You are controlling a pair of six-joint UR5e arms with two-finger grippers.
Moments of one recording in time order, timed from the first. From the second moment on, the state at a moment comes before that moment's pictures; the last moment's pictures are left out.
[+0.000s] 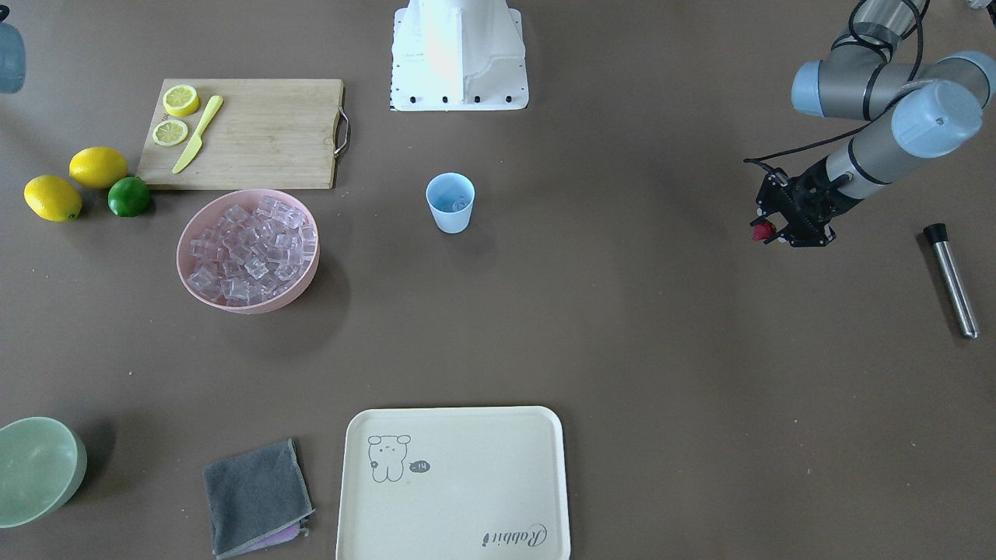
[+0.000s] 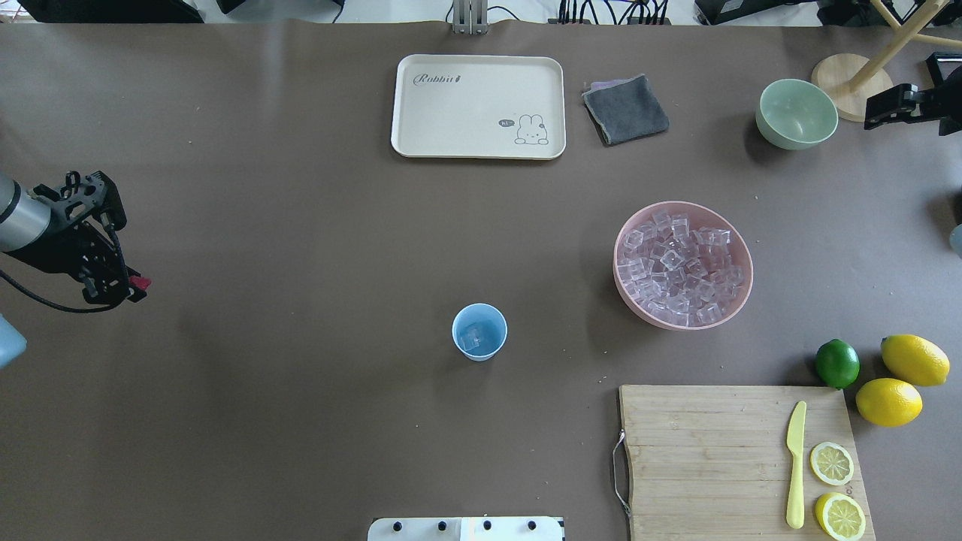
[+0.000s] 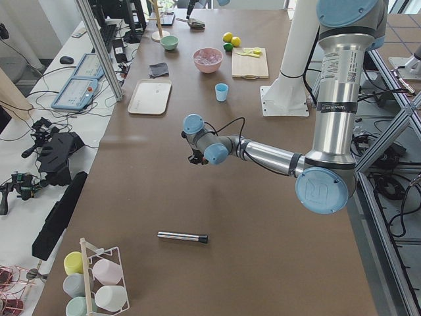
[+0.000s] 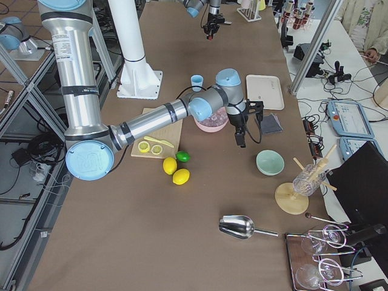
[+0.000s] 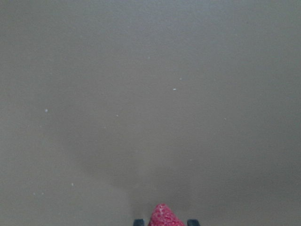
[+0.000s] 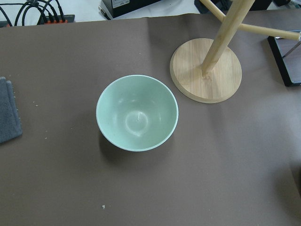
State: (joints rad) left arm -0.96 -1.64 -1.70 -2.05 -2.38 0.13; right arm 1.19 -1.45 1.88 -1.38 1.97 0.79
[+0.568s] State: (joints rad) left arm -1.00 -1.89 -1.70 -2.12 -2.43 -0.13; right arm 1.15 -1.45 1.88 -1.38 1.99 0.80
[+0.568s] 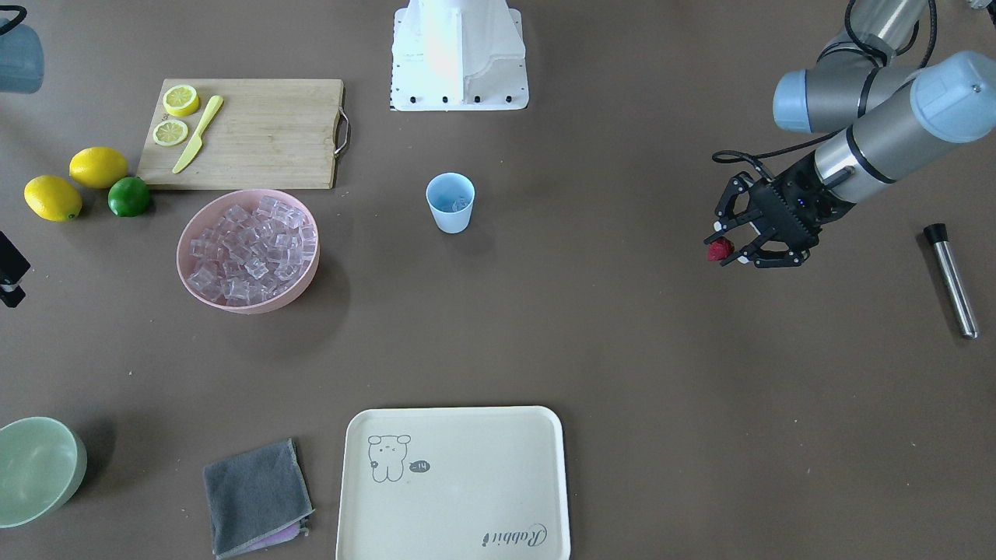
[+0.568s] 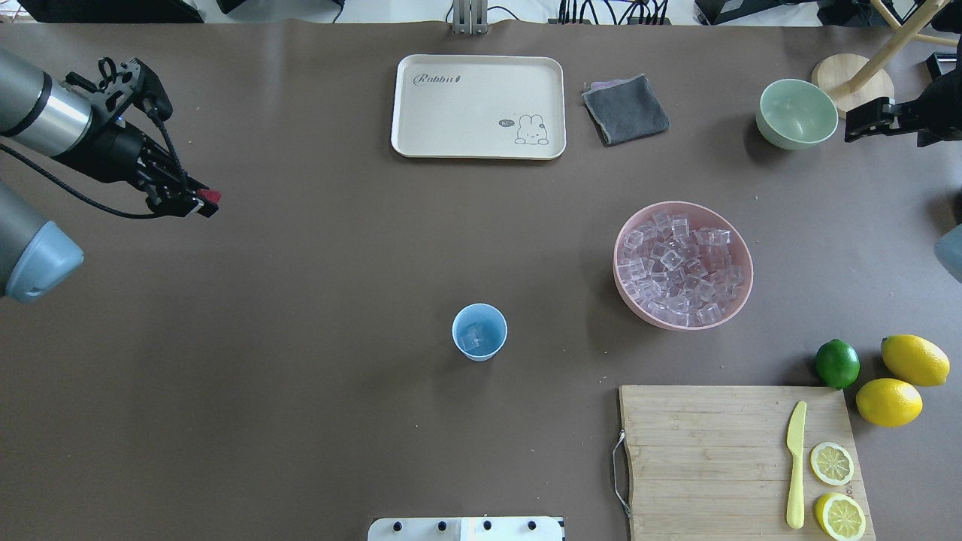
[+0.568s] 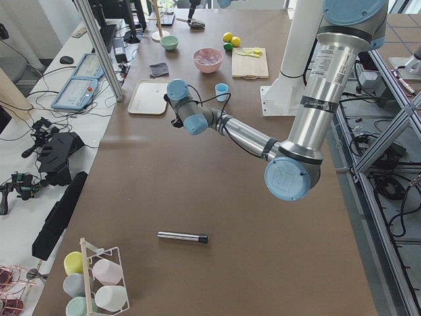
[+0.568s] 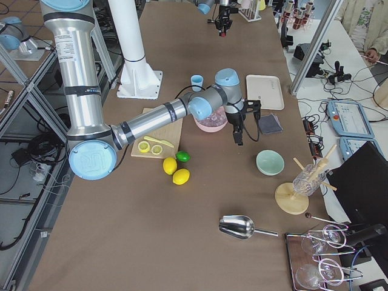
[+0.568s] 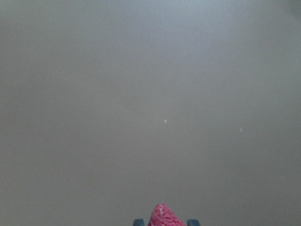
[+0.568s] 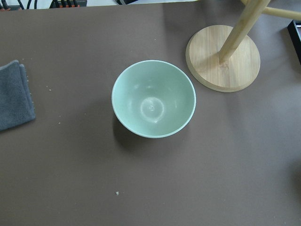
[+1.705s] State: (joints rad) left arm -0.50 -2.08 -1.70 -2.50 -1.95 -0.64; right arm 1.13 -1.45 1.88 -1.38 2.00 0.80
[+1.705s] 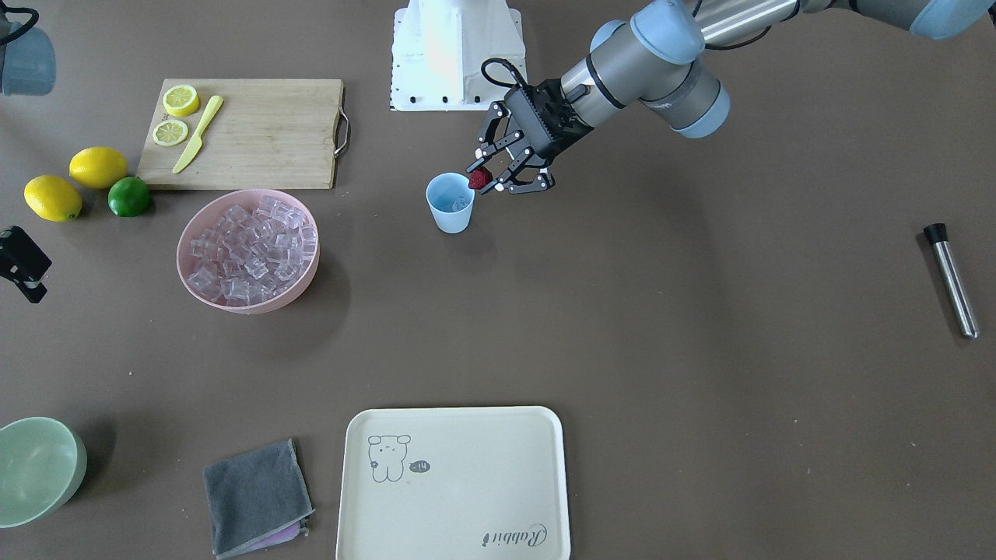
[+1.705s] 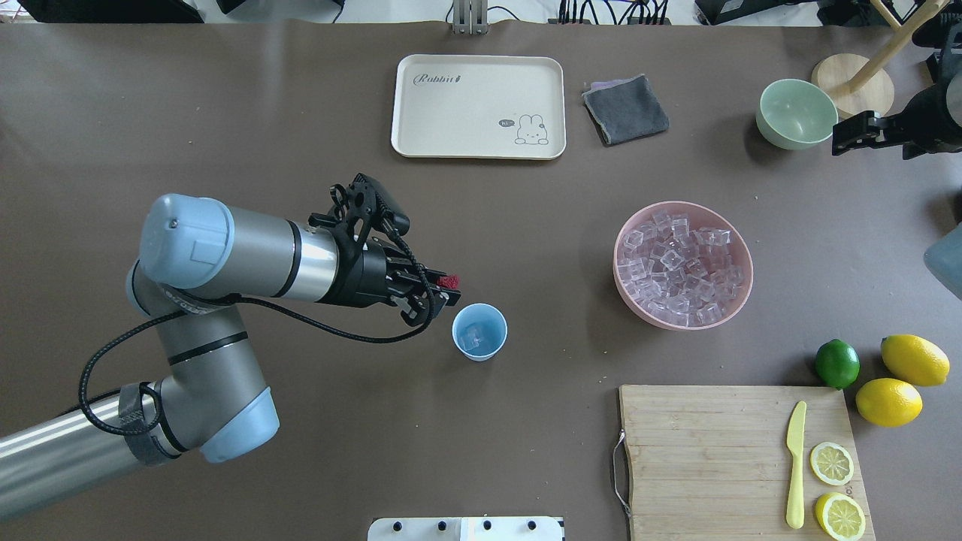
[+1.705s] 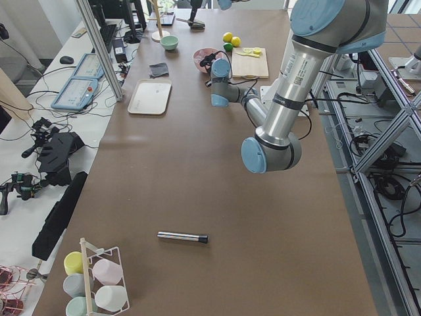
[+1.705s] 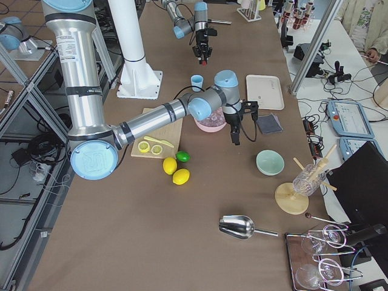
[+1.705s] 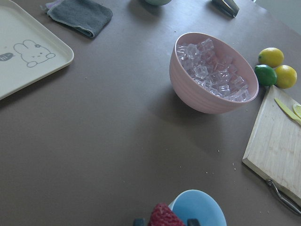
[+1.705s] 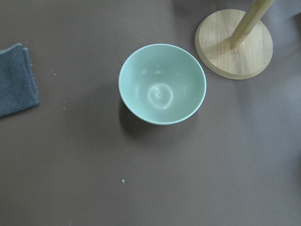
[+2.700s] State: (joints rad) left arm -0.47 -2.14 -1.61 -2.49 -1.87 -0.63; right arm 1.12 -1.45 1.86 -1.38 2.00 0.80
